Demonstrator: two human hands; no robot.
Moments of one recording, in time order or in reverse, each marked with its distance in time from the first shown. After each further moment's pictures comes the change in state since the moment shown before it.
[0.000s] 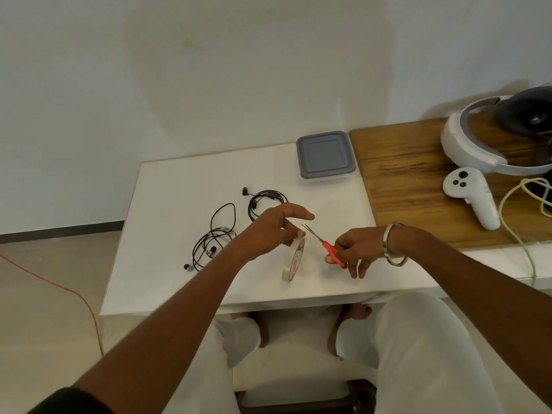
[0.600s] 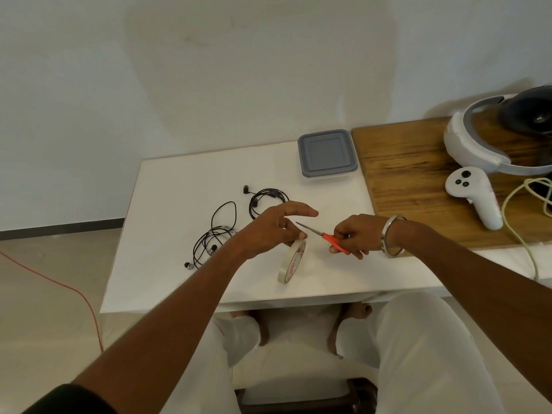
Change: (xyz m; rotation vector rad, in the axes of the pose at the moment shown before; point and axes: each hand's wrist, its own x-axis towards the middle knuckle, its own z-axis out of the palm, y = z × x) left_hand -0.001 0.001 -0.004 -0.017 -0.065 0.009; right_hand -0.001 -0.005 -0.012 -0.397 0.228 -0.149
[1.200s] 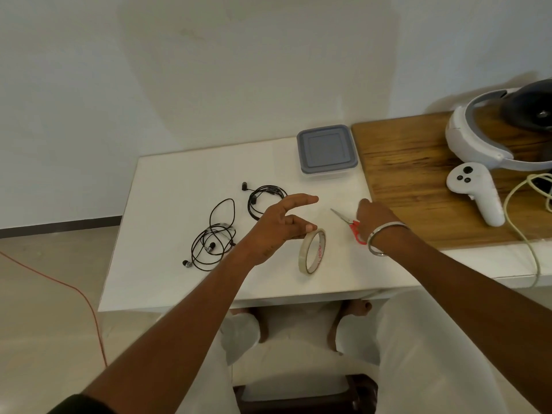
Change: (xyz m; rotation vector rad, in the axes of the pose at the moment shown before) left_hand -0.002 -0.005 0.018 -0.357 0.104 0.056; right_hand 0.015 0.014 0.013 -0.195 0.525 0.323
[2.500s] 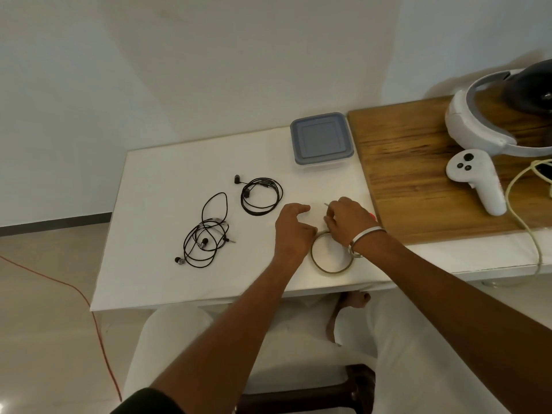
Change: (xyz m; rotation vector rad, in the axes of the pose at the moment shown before) left_hand 0.033 -0.059 0.051 0.455 0.521 -0.012; right_hand -0.007 -0.023 0.020 0.080 0.044 -0.171
